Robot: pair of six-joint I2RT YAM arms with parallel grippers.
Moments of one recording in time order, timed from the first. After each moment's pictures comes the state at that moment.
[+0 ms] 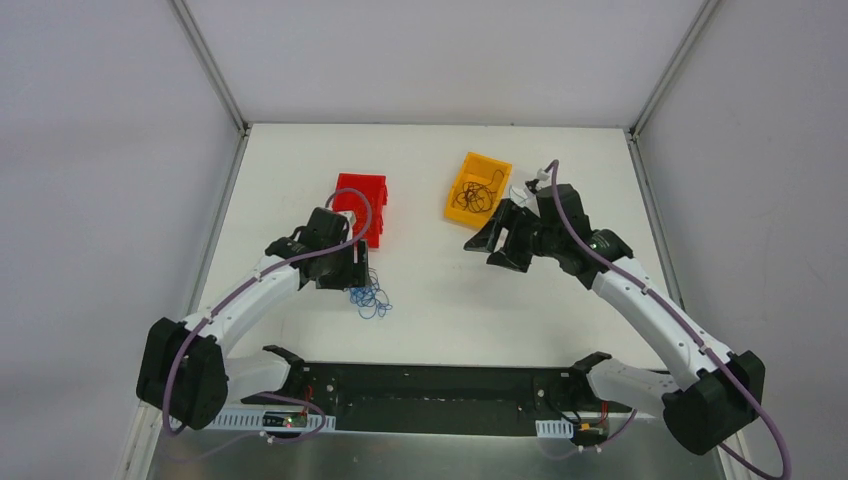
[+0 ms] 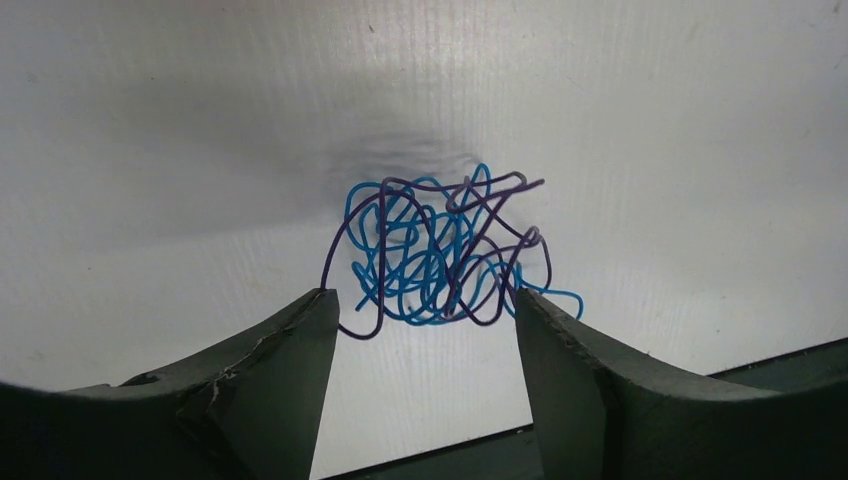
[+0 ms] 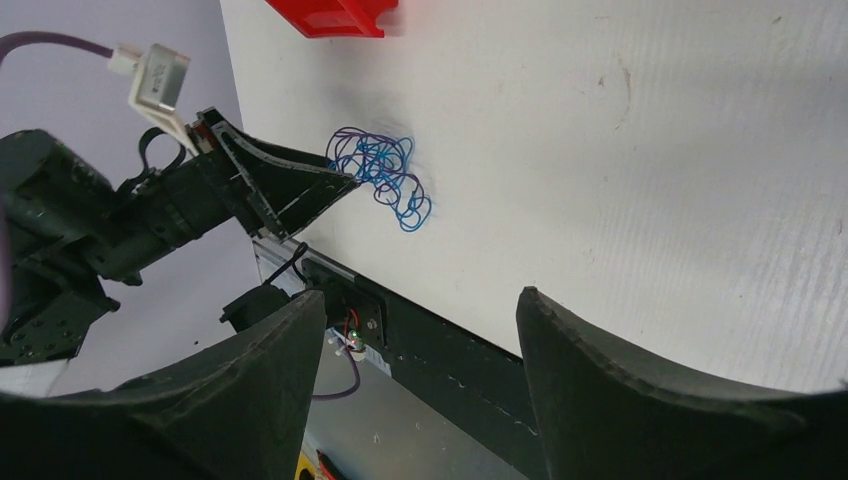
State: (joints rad) left arm -0.41 1.14 0.73 -0.62 0.07 -0.42; right arm 0.51 1.11 0.96 -0.57 -0.35 0.88
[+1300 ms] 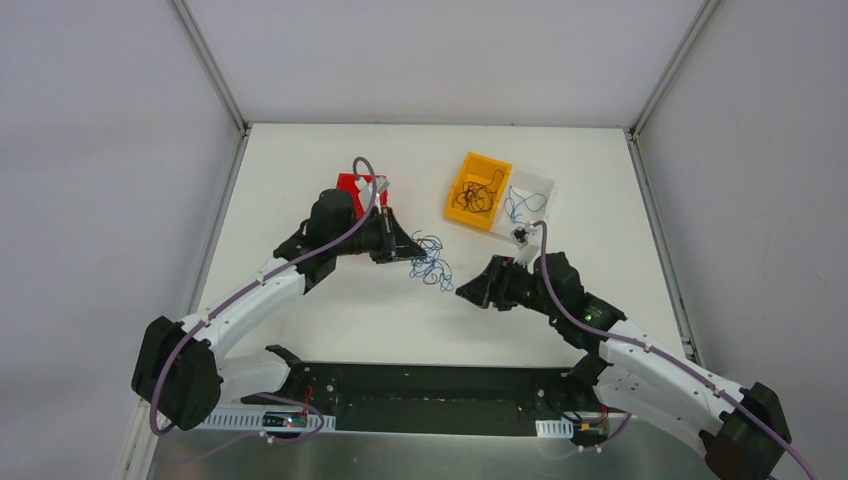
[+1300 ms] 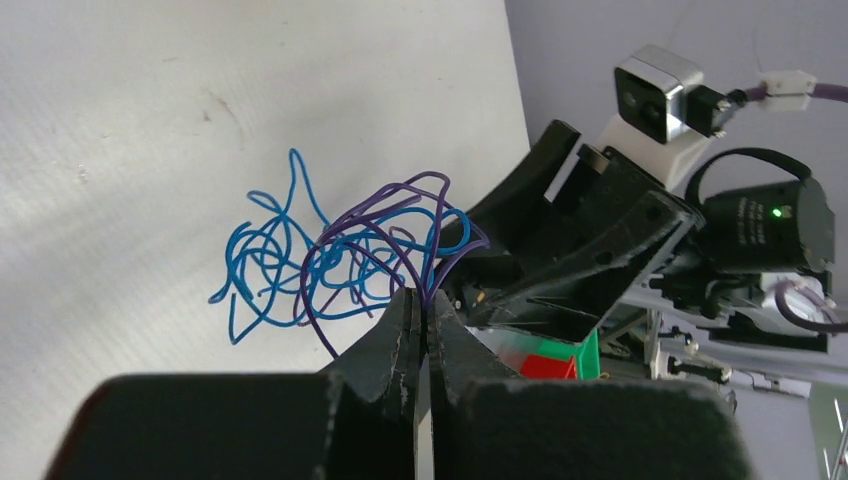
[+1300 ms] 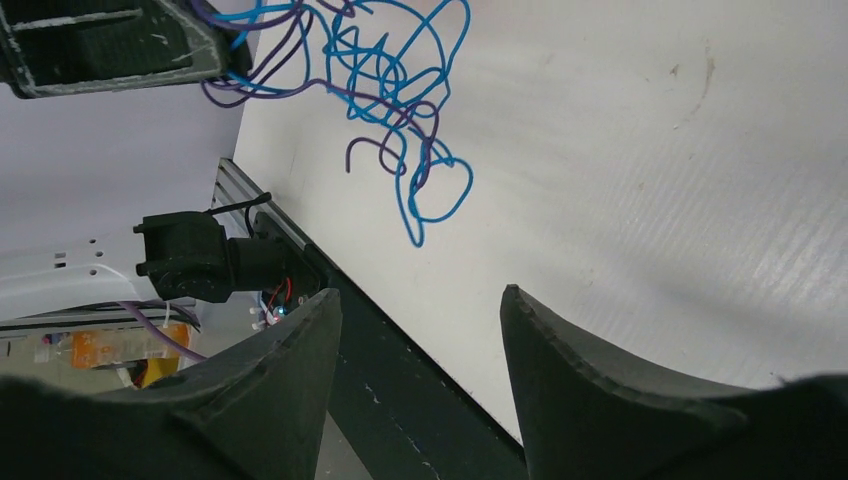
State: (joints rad) left arm -0.53 1.16 0.76 -0.02 0.55 -0.87; right arm 0.76 0.78 0.43 -0.07 -0.21 0.83
